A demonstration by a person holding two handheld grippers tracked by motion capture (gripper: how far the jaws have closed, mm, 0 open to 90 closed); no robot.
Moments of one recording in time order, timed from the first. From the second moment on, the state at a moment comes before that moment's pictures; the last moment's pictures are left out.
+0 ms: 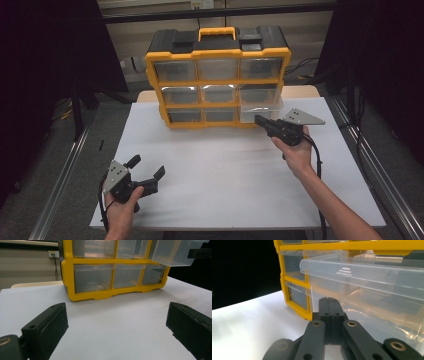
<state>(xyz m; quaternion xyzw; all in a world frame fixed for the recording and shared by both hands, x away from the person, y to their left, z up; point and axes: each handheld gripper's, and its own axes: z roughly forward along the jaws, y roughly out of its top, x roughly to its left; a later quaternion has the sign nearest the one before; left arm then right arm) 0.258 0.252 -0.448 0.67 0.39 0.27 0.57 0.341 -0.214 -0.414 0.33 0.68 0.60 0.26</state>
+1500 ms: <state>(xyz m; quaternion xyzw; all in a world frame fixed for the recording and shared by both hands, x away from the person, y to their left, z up) 0.258 0.251 -0.447 0.66 0.39 0.27 0.58 0.354 -0.209 -0.419 0.34 0.67 0.59 0.29</state>
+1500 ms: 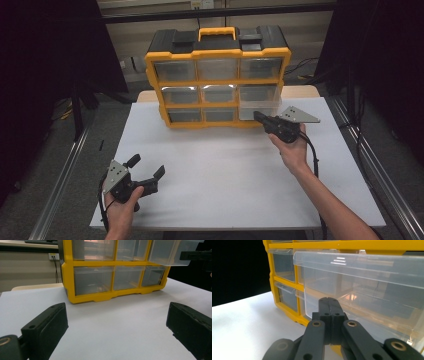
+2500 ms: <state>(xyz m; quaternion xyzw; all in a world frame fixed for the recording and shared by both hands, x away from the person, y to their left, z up) 0.257 0.255 -0.446 0.65 0.40 0.27 0.58 0.360 -0.205 -0.417 0.34 0.68 0.58 0.29</state>
